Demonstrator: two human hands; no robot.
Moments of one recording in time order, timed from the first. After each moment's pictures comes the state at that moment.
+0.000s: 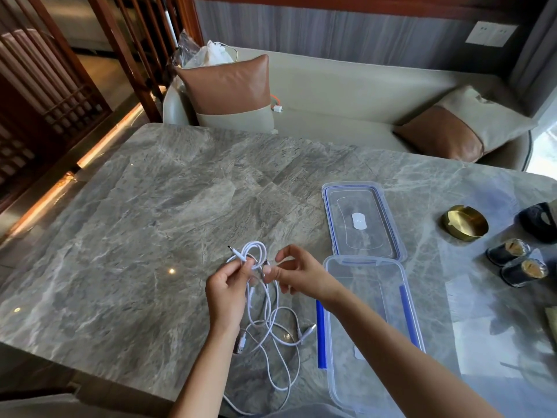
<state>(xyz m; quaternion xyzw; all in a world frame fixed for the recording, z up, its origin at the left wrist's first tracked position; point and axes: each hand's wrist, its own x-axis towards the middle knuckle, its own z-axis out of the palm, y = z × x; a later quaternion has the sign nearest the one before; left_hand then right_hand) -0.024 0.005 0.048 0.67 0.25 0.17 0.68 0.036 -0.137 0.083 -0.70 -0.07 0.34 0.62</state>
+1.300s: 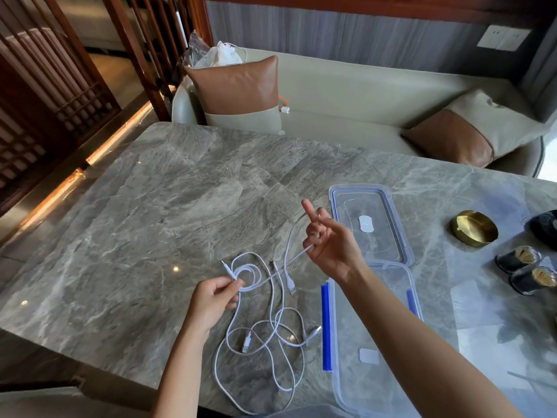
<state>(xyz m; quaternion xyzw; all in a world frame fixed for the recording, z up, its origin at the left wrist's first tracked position) -0.040 0.059 0.028 0.71 0.28 -0.04 0.64 0.086 -0.148 0.088 -0.23 0.13 0.31 0.91</state>
